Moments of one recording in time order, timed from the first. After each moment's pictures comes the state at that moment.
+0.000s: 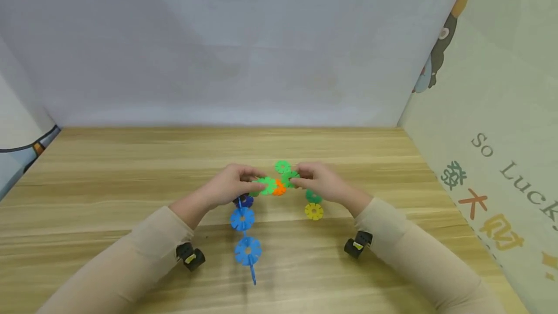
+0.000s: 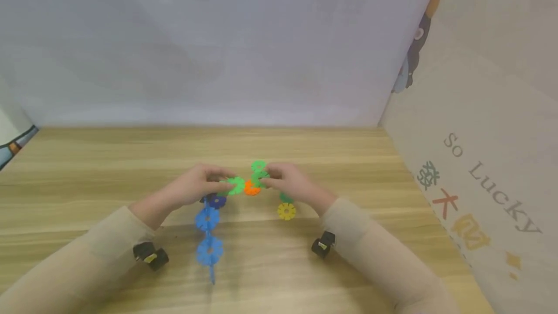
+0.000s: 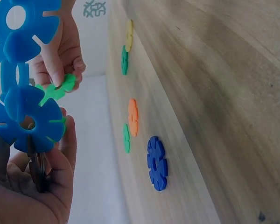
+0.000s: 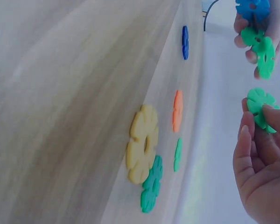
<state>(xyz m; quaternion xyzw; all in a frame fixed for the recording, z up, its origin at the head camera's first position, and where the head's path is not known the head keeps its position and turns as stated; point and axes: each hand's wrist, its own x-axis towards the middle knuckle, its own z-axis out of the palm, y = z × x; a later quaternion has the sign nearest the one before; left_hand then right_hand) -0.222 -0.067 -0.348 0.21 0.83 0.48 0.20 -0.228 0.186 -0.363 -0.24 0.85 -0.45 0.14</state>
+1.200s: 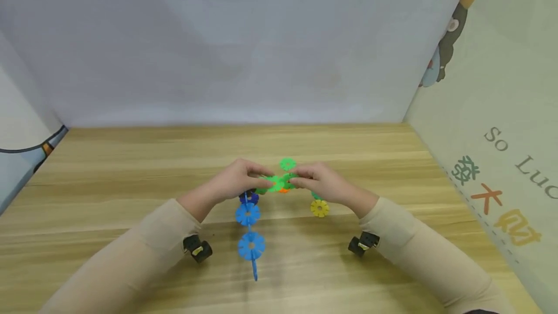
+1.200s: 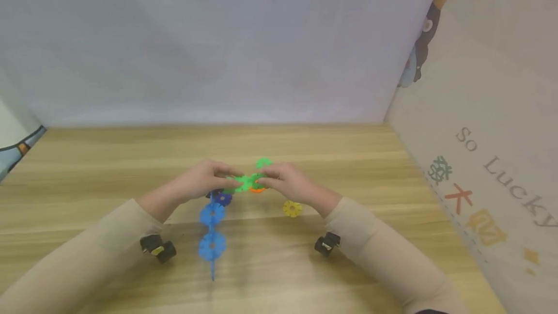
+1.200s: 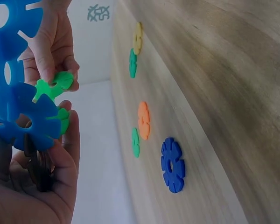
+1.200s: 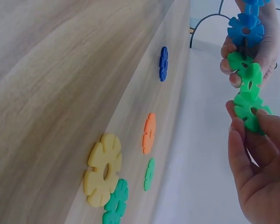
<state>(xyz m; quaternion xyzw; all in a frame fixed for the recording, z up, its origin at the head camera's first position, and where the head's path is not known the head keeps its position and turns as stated) -0.236 -0.076 -0.343 0.22 0.80 0.50 0.24 -0.220 0.162 -0.349 -0.30 0.85 -0.42 0.11</state>
